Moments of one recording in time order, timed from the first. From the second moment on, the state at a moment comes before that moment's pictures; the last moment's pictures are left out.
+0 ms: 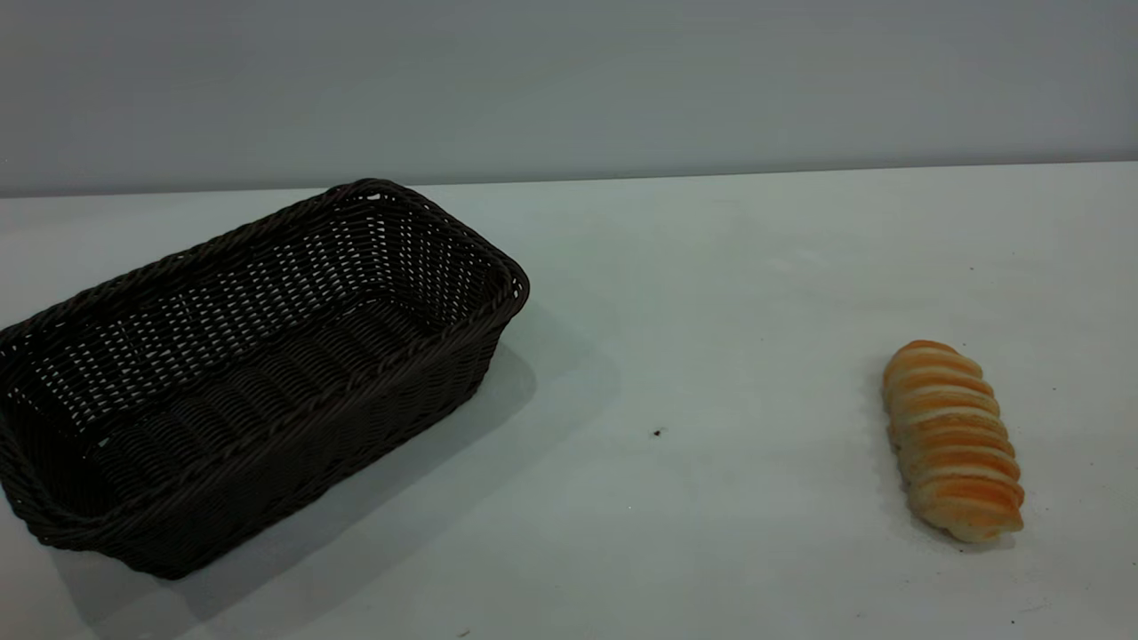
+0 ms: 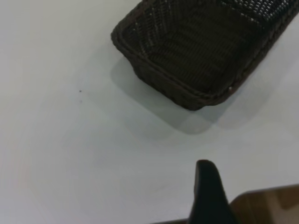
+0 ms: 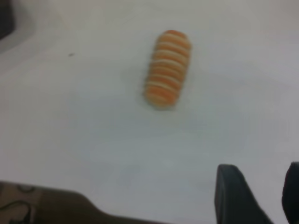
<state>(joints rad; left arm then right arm) -0.12 -0.02 -0.49 0.02 1.14 -0.03 0.09 0.09 -0.47 0.11 1.12 -0.04</state>
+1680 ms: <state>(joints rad) -0.12 1.64 -0.78 0.26 0.80 -0.77 0.31 0.54 -0.50 0.01 0.69 -0.04</state>
